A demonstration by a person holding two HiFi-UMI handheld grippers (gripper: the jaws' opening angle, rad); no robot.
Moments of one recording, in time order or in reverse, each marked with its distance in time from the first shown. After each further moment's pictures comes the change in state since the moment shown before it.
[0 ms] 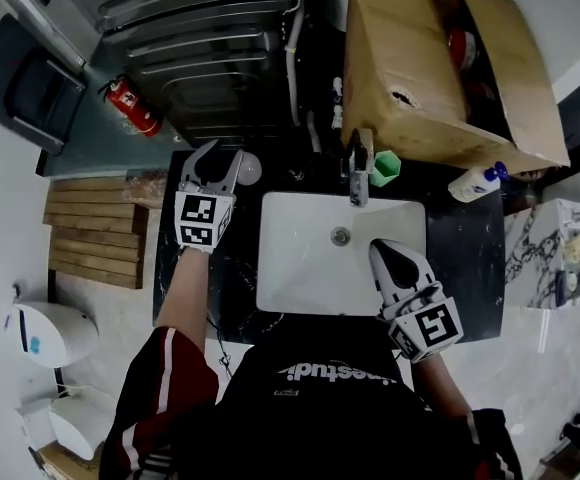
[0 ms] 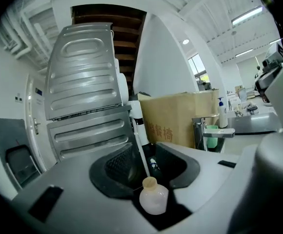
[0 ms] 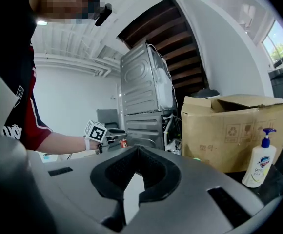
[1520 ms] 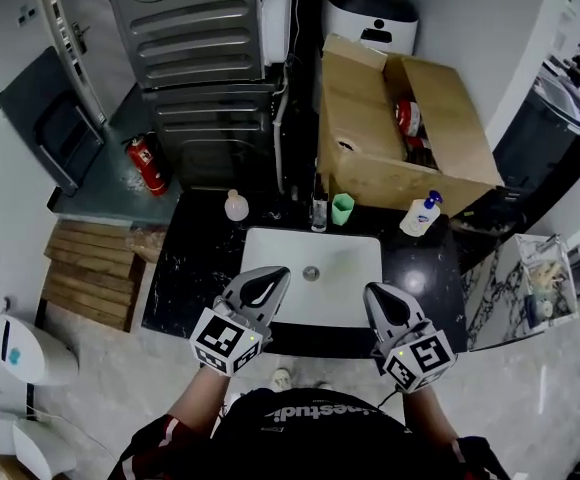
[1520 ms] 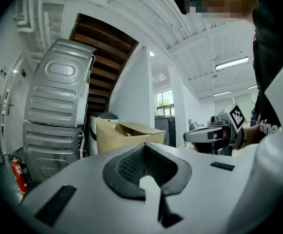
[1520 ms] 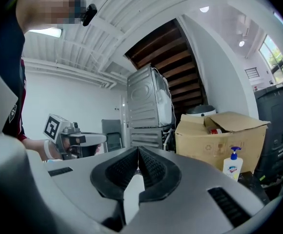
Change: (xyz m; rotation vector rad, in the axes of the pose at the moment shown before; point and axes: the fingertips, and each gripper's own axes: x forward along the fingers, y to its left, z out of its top) left arm -0.227 -0.260 0.167 -0.192 -0.220 -0.312; right arm -0.172 0.032 0.044 -0.028 -0.142 0.002
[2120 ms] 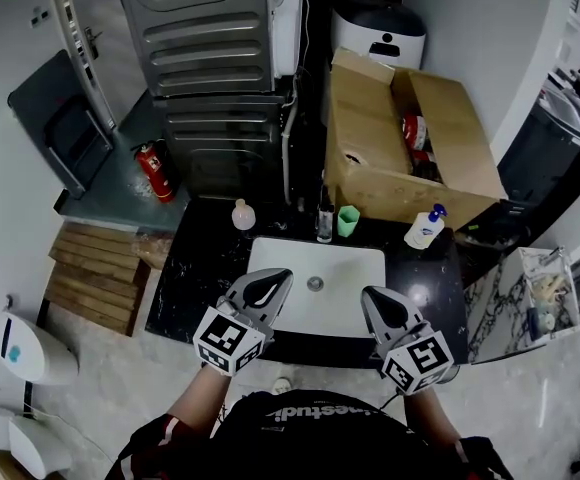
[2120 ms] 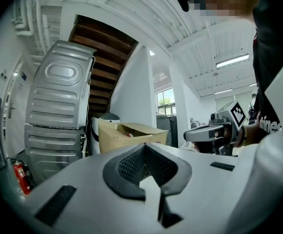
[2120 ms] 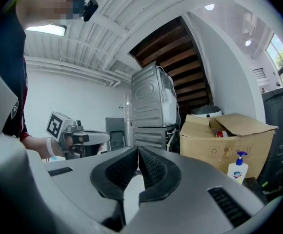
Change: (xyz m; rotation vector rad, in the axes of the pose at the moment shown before) left arm 0.002 0.009 0.004 0.023 0.005 0.016; right arm 0.013 0.007 0.005 -0.036 0.014 0.044
